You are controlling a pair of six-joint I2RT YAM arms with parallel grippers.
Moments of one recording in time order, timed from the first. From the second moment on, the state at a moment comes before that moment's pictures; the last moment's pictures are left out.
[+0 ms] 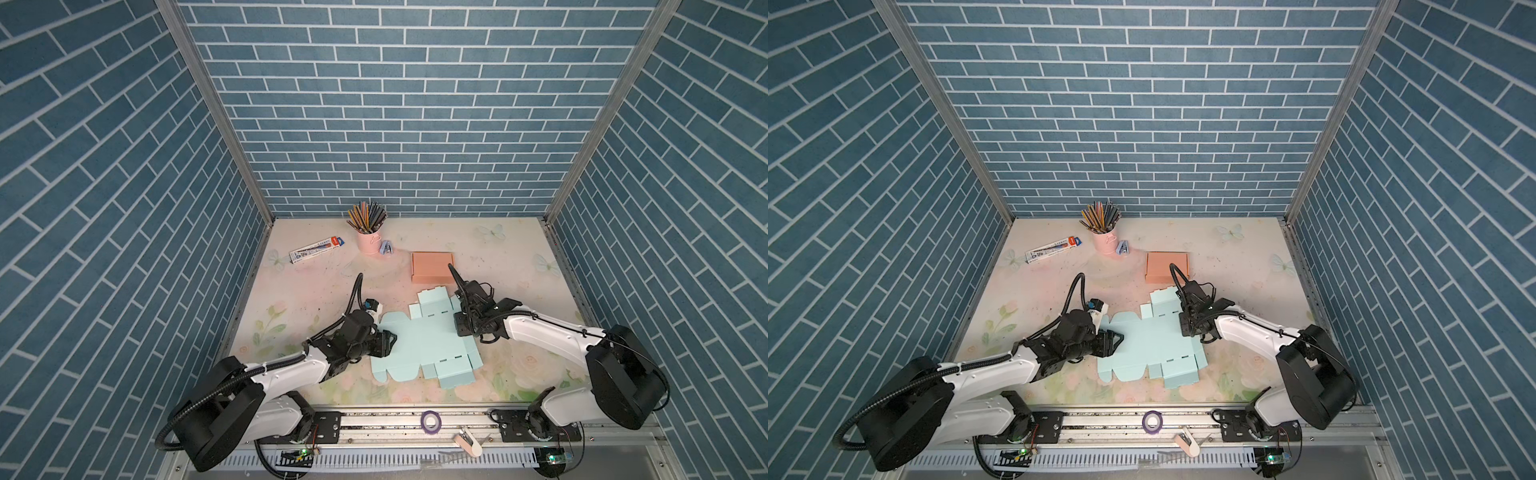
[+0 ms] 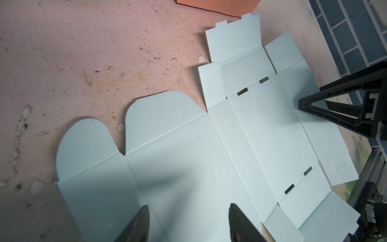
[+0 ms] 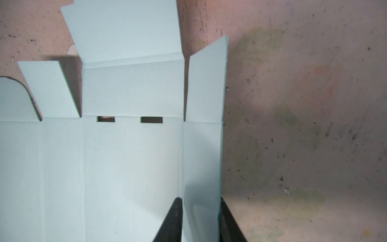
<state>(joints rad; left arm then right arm) -0.72 1.23 0.35 0.15 0.12 -0.57 0.69 1.43 0.77 -0.48 0.11 0.40</state>
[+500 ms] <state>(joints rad) -0.72 1.23 0.31 0.20 0.13 -0.58 0.69 1.33 0.69 -0.44 0.09 0.38</state>
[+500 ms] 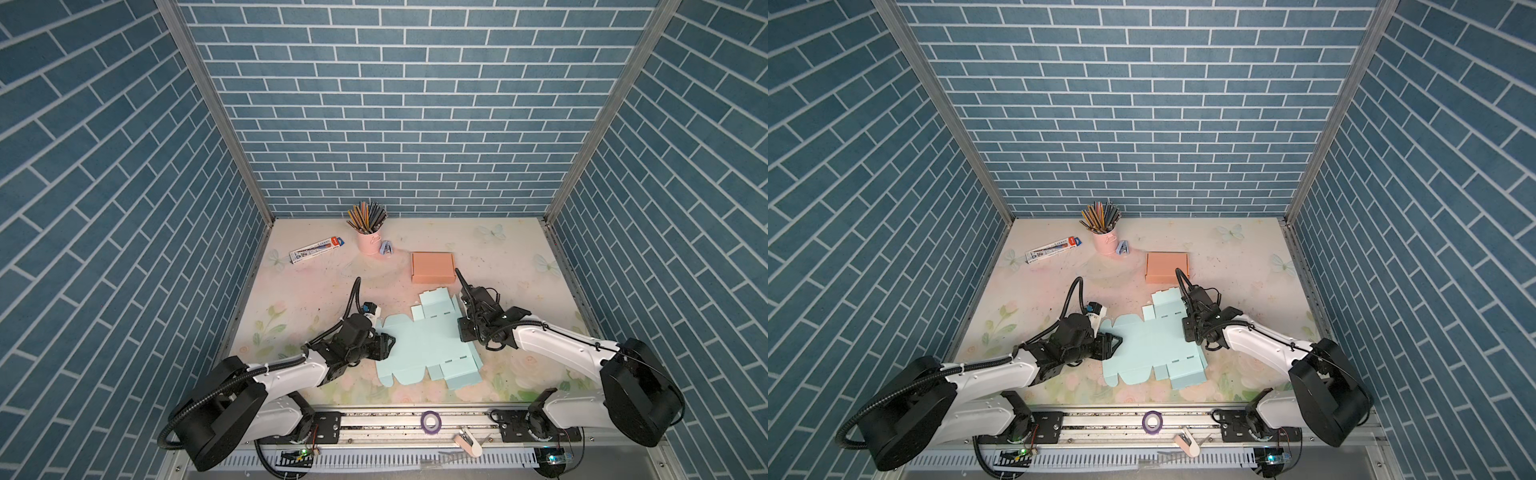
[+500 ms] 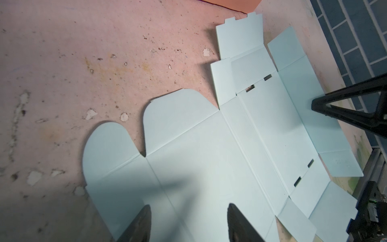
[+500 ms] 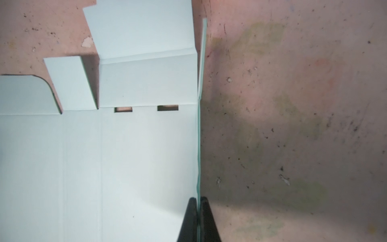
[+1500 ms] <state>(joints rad) -0.53 1.15 0.64 0.21 0.31 -0.62 0.98 1.26 0.87 -0.40 0.40 -0.07</state>
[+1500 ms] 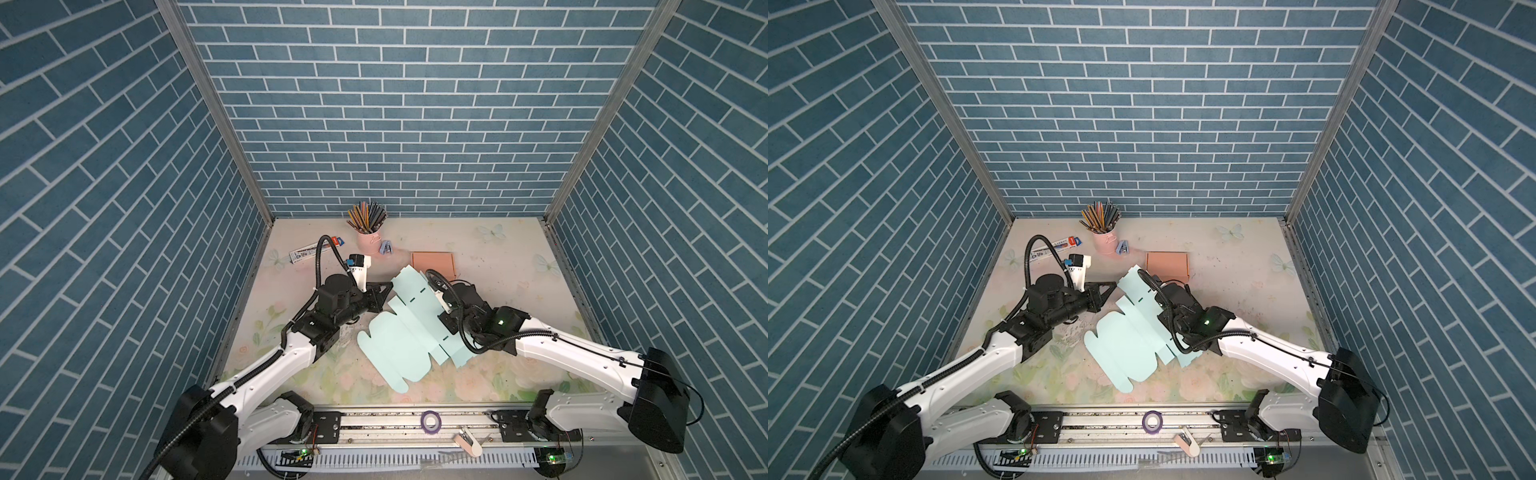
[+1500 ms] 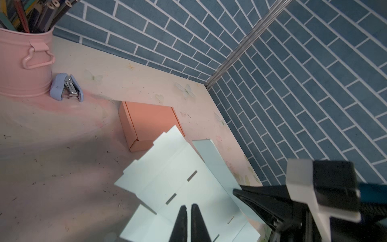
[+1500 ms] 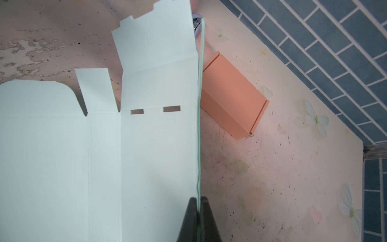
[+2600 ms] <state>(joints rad) -0.52 1.41 0.89 0.12 0.47 -0.49 1.03 1.24 0.85 -0.33 0.40 -0.17</state>
